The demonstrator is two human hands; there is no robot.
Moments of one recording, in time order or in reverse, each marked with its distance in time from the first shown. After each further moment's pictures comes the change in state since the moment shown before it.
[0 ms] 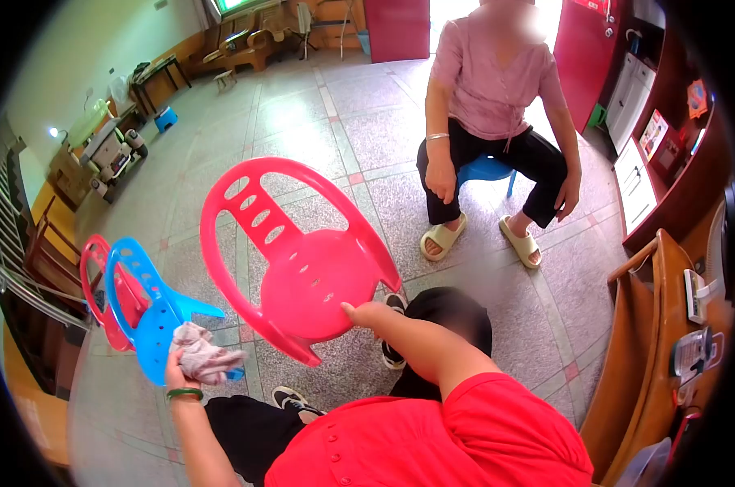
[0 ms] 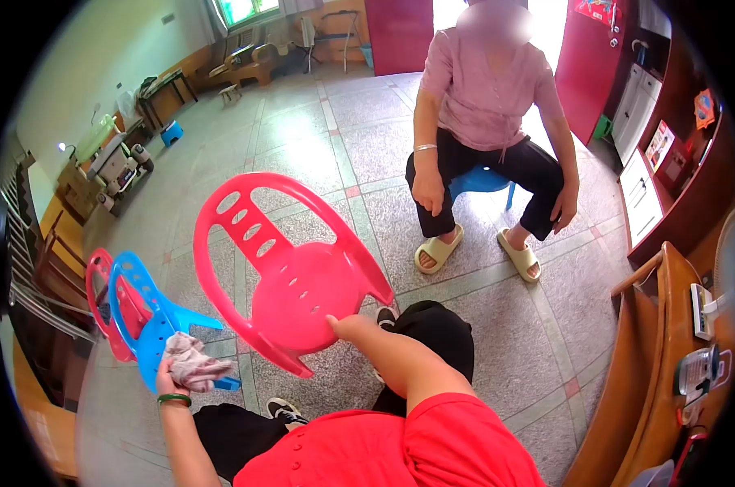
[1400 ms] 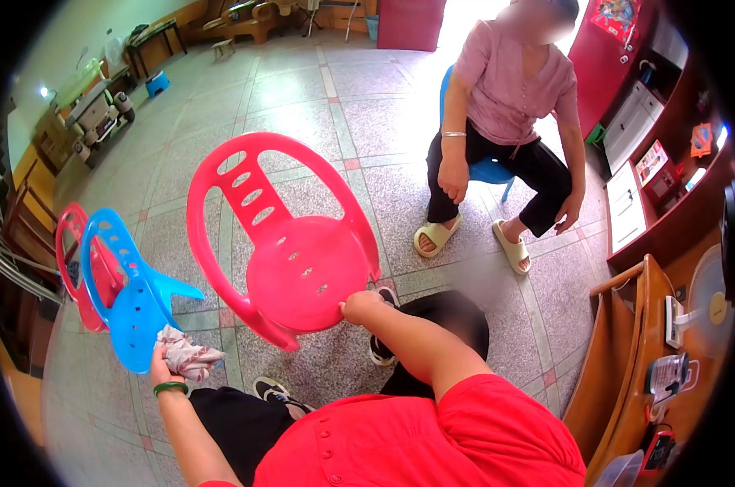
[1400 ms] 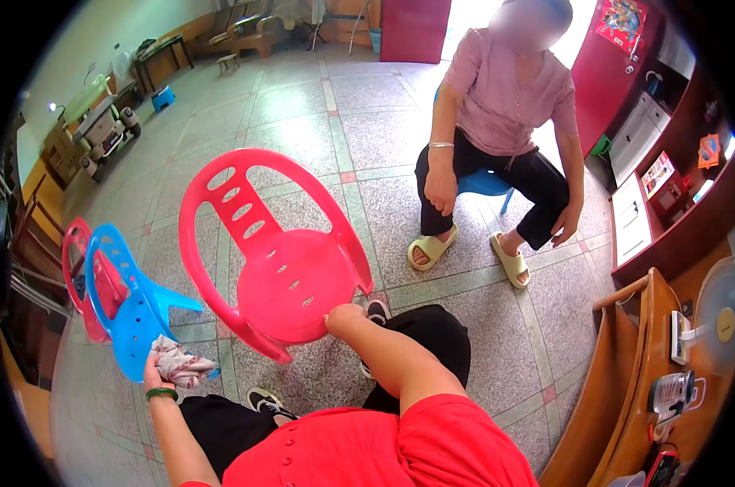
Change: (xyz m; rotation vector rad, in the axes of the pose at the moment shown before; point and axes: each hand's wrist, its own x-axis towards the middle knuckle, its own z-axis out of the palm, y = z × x) left_hand 0.039 -0.031 -0.083 -0.106 0.335 -0.052; right_hand 0.029 -0.006 0.011 -0.631 0.040 -0.147
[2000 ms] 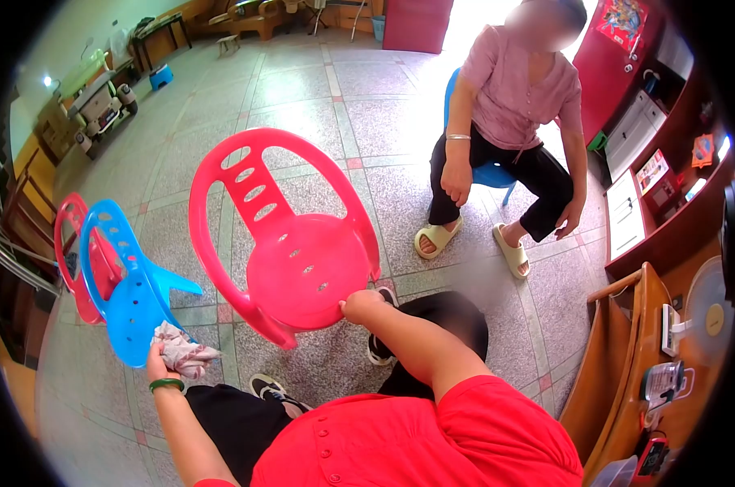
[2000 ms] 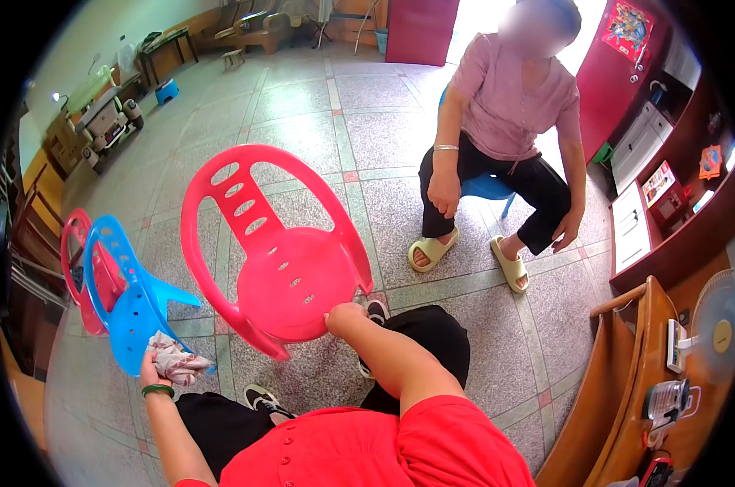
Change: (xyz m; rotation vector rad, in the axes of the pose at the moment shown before) left_hand -0.010 0.002 0.006 0.011 0.009 0.017; right_hand -0.004 -0.002 -0.002 -0.029 0.023 0.002
